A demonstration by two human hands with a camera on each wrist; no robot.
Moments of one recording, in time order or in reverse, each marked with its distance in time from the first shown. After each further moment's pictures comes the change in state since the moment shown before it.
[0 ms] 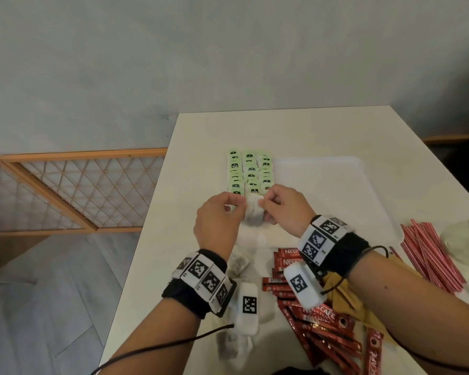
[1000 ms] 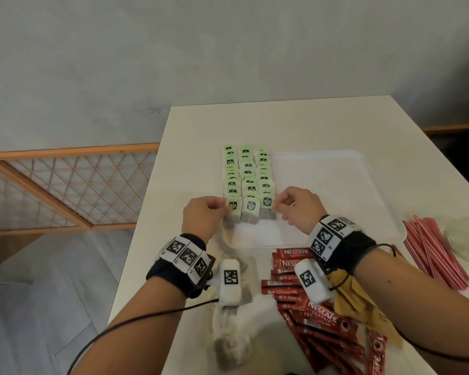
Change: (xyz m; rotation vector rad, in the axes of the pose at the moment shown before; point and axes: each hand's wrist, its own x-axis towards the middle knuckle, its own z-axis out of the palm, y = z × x) left_hand 0.044 -0.039 0.004 -0.110 -0.207 -0.217; right_hand 0.018 0.047 -0.012 -0.069 0.066 0.148
